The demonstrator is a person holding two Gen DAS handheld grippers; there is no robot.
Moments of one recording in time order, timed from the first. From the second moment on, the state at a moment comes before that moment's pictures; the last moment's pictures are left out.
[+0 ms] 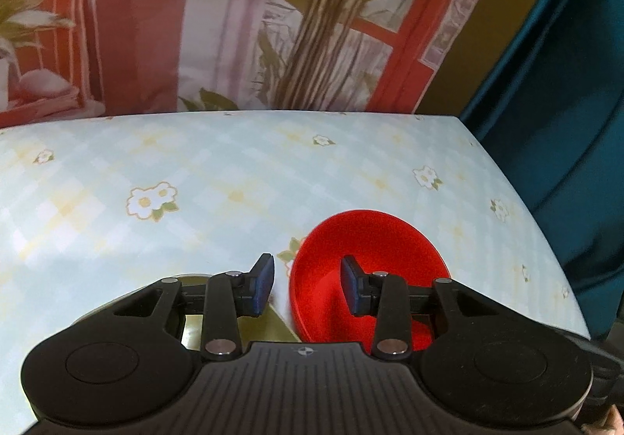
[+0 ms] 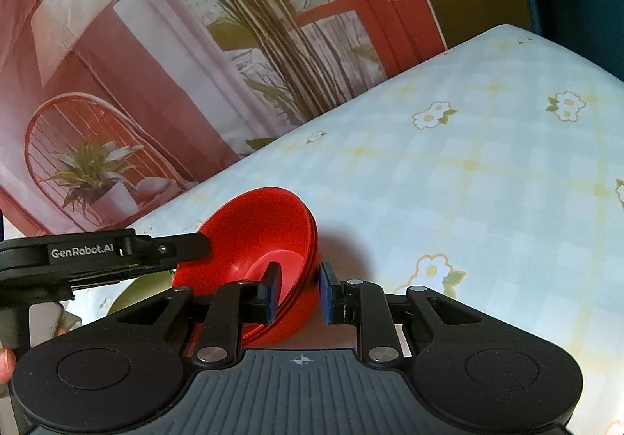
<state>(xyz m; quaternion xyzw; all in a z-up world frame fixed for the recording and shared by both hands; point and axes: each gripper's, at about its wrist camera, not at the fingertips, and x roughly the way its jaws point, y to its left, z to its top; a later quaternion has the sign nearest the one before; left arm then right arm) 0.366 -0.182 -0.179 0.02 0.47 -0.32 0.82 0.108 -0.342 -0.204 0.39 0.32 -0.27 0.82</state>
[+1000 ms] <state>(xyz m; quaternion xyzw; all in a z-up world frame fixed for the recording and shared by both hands) 0.338 -0.189 -0.163 0.05 0.44 -0.33 0.83 0.082 -0.349 -0.195 0.43 0.27 -0.30 0.81</state>
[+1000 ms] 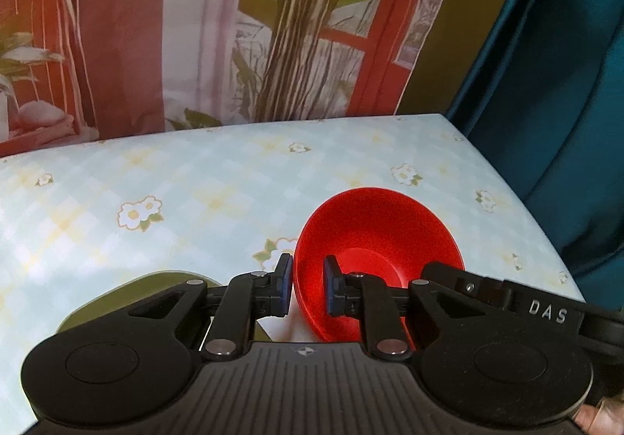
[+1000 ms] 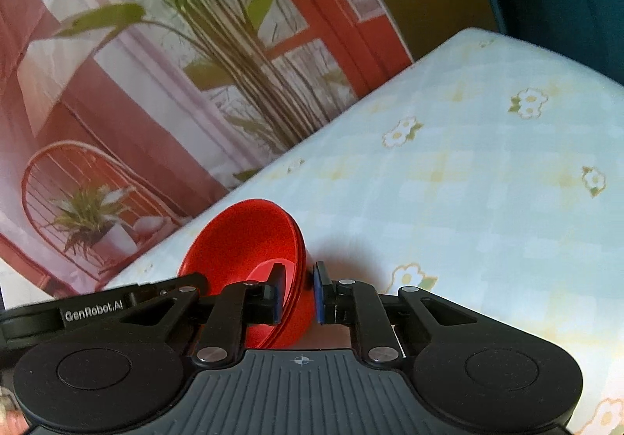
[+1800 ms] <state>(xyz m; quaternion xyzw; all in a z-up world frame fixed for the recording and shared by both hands) 0.304 -0.059 -0.121 -0.02 0.41 -0.27 0.87 0.143 -0.281 -0.160 0.39 0.29 -0.20 0.85</state>
